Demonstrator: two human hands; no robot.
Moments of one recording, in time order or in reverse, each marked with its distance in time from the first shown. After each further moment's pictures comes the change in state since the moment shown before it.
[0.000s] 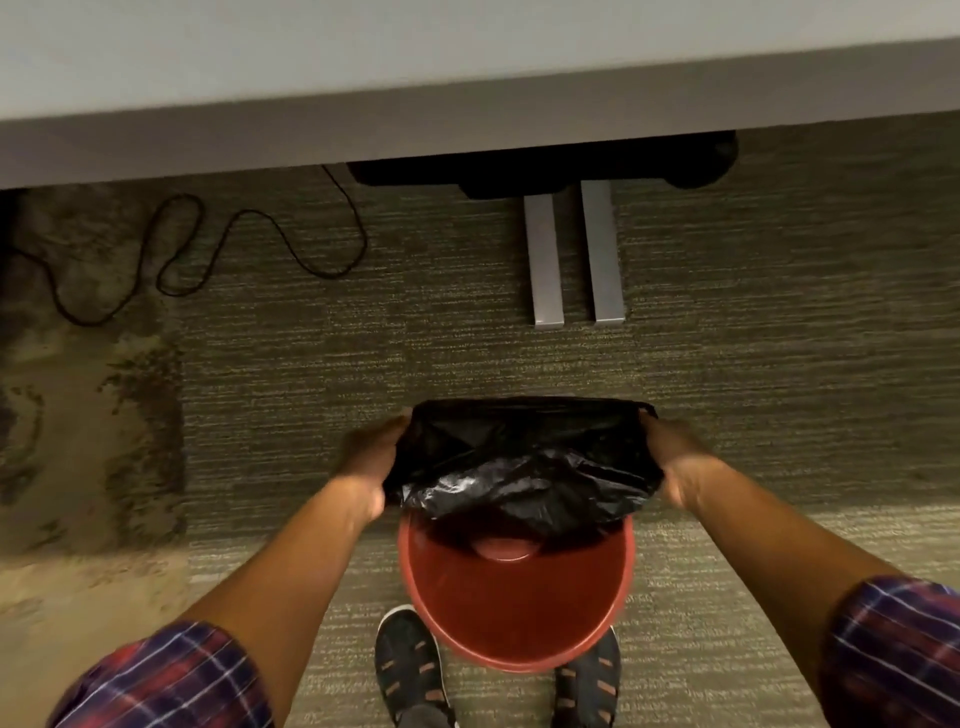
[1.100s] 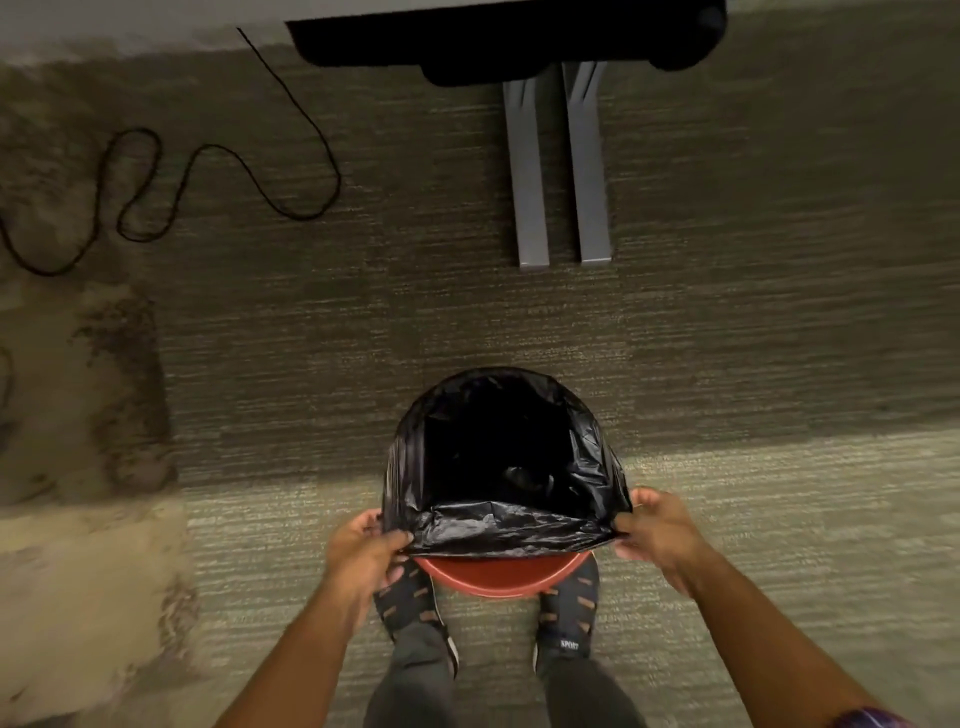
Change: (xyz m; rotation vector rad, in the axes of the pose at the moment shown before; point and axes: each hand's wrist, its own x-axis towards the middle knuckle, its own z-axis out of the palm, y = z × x) left_hand -0.066 -0.157 -0.080 0.291 0.139 -0.215; right_hand -0.078 0.141 -0.052 -0.218 -0.088 0.132
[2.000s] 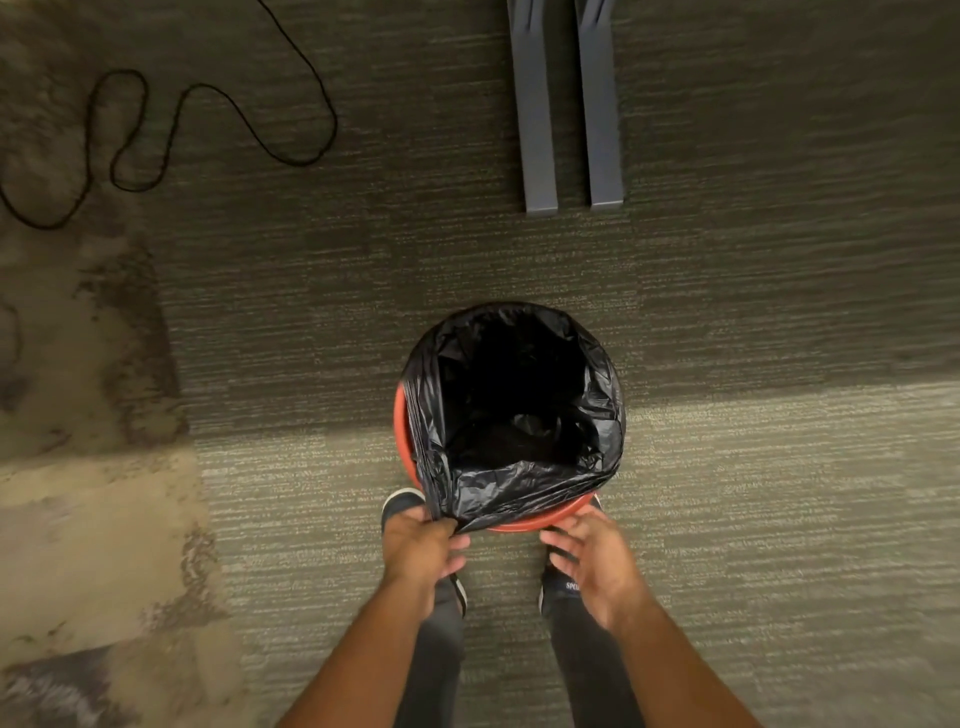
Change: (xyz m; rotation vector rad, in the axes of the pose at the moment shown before) left_hand -0.053 -0.048 0.052 0.002 0.051 -0.036; right_hand -0.036 0.098 0.084 0.402 -0.026 0.142
